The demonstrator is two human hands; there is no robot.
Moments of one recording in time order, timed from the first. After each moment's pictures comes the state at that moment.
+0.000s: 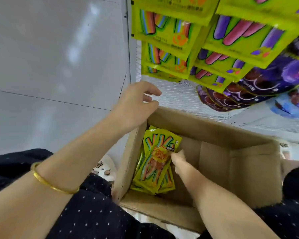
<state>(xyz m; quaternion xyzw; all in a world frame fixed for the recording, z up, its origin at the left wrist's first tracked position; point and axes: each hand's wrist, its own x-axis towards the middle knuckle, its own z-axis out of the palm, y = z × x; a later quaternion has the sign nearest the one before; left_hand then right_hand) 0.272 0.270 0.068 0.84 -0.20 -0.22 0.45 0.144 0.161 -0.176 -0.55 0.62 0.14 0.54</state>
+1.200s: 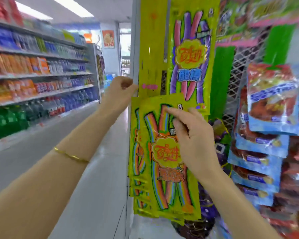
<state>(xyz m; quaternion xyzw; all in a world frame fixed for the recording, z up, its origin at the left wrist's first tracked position) 0.312 0.247 0.456 0.74 -0.29 0.16 0.59 0.155 0.131 0.388 -0.81 -0.05 -0.51 0.29</state>
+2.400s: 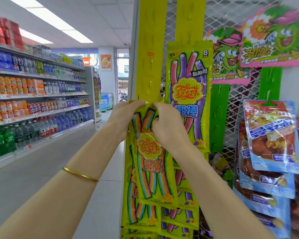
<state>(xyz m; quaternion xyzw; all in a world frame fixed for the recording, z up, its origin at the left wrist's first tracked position) 0.329 0.214 0.491 0.60 -0.25 -0.05 0.76 0.239 0.135 0.478 -0.88 0.07 -0.42 0.20</state>
